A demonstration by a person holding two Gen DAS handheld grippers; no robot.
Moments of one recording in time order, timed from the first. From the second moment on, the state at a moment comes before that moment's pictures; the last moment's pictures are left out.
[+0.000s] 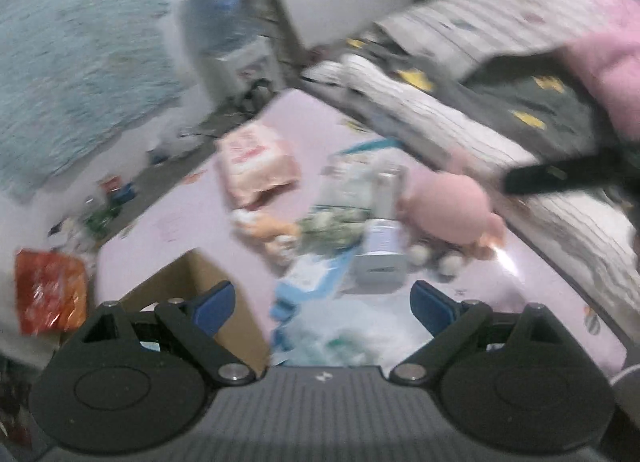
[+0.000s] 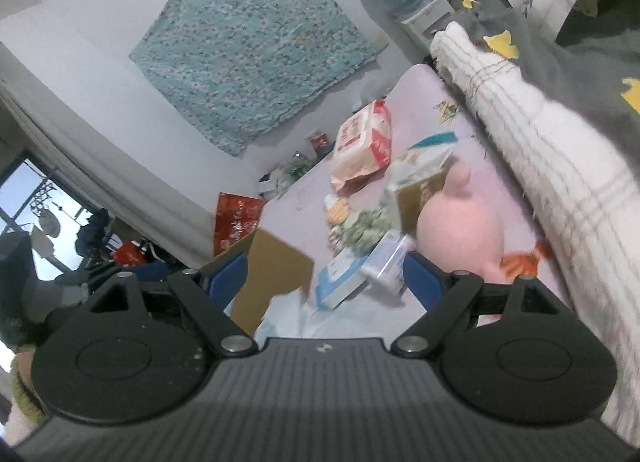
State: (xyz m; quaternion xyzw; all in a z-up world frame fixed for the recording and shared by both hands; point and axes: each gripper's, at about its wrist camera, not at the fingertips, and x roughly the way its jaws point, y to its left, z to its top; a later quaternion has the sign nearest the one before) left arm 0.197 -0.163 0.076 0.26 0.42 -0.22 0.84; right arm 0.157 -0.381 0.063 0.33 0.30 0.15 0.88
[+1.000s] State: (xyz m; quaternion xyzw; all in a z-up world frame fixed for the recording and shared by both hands) left arm 0.285 -0.237 -0.028 0.29 0.52 -0.23 0.77; right arm 0.348 -0.363 0.022 0.15 0.43 0.15 0.88
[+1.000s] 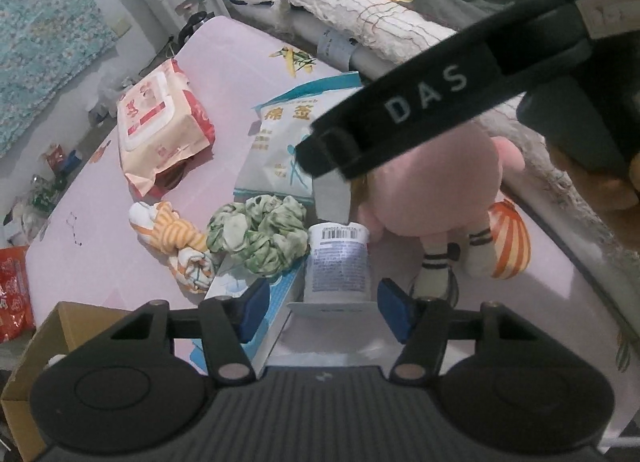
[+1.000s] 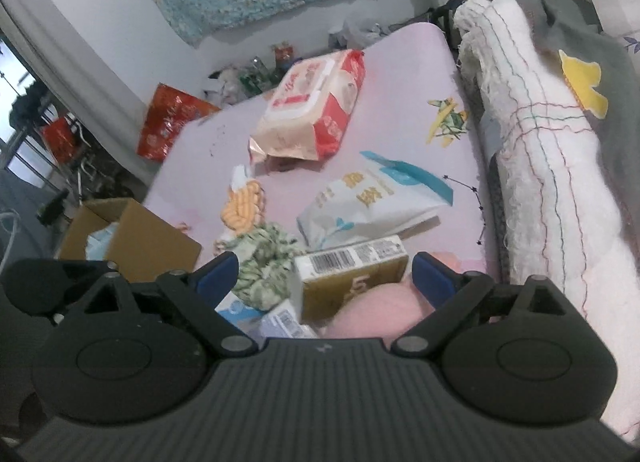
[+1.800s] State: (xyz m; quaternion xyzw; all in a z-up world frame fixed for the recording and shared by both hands) left arm 0.284 -0.269 -0.021 0.27 0.48 -0.27 0.79; right arm 0.256 -0.414 -0.030 0.31 0.37 0.08 0.87
